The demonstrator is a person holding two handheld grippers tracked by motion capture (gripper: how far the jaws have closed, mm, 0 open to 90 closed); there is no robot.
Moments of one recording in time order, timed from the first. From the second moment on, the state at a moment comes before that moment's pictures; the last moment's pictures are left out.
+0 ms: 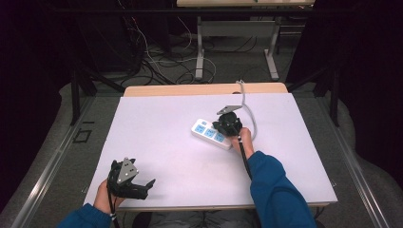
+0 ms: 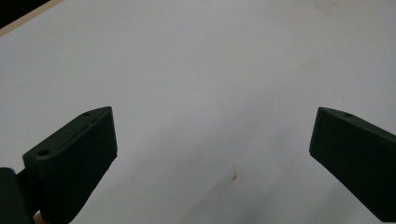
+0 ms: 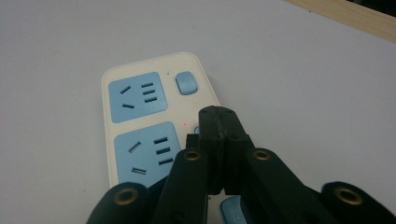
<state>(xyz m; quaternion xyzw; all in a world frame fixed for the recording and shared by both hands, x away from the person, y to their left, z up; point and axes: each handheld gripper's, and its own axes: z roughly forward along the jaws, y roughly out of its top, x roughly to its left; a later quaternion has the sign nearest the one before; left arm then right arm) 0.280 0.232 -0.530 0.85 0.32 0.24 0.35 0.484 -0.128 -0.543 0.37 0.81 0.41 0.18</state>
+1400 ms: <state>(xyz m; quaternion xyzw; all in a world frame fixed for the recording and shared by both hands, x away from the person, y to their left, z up) 0.280 0.231 -0.530 0.85 0.32 0.24 0.35 0.482 -0.123 -0.544 0.36 0.82 0.40 0.20</state>
